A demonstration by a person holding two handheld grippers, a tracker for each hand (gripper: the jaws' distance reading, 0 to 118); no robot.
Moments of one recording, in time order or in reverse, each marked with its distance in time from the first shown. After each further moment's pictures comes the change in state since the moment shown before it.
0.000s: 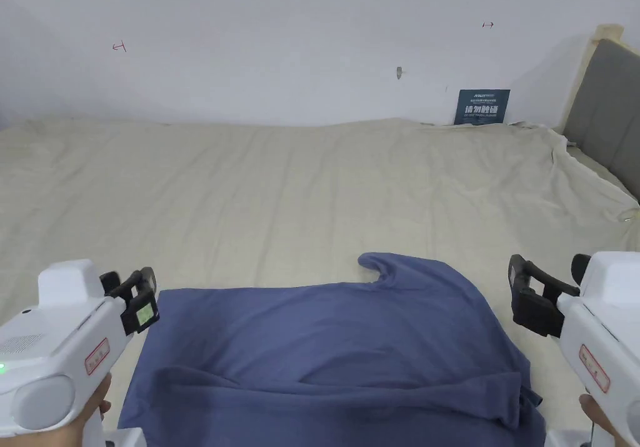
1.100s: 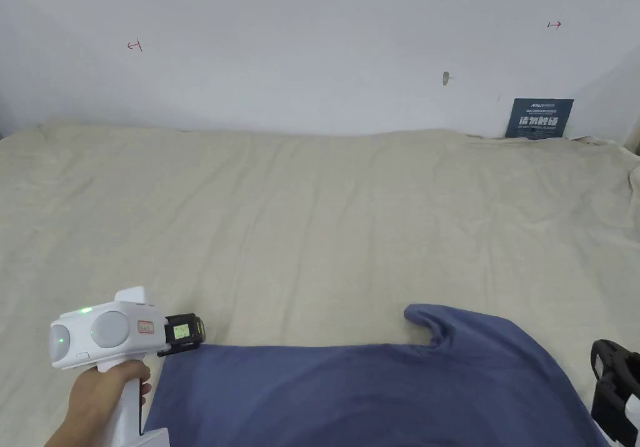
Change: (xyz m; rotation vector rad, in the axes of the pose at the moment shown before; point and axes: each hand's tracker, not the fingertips) left arm -0.083 -0.040 -0.317 -0.620 0.044 0.159; right arm -0.020 -0.031 -0.120 -0.149 0.025 0.016
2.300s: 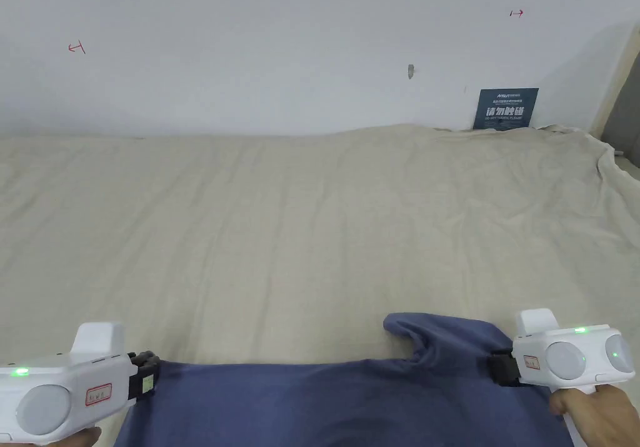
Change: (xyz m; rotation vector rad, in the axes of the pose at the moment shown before) left arm 0.029 -0.015 0.047 0.073 -0.111 -0.271; right arm 0.033 -0.067 -0.265 -0.654 0.014 0.067
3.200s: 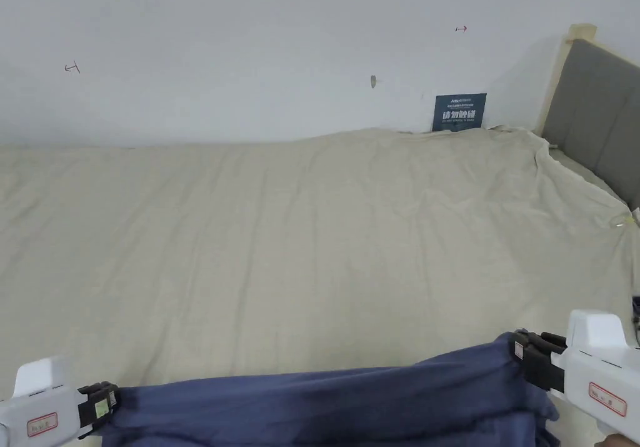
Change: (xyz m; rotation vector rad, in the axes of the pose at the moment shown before) left arm -0.011 -0.103 0.109 0.030 -0.011 0.219; right arm 0.035 -0.161 0.233 0.417 0.228 -0.181
